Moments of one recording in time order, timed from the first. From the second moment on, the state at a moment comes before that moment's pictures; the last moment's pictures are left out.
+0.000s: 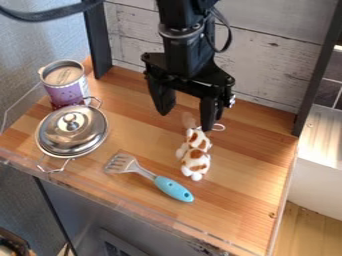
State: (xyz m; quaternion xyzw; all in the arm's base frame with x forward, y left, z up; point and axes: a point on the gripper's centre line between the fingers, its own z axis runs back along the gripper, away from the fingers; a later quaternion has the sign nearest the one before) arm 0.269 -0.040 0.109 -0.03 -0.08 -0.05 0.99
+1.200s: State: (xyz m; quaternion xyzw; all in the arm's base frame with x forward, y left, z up) arm 0.264 0.107 0.113 0.03 -0.09 0.14 0.99
